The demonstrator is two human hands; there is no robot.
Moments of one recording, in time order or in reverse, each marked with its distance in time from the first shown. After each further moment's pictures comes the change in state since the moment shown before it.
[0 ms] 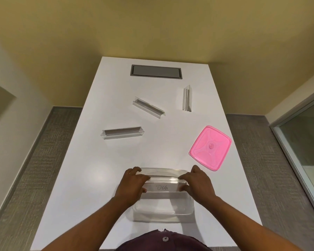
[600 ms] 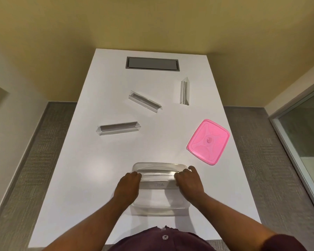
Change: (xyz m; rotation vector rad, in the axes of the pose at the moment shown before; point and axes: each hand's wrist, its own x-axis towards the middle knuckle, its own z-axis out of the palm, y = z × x) left_hand 0.000 0.007 0.020 0.053 -0.201 -0.170; right_hand 0.007 -0.016 0.025 -0.417 -0.157 -0.052
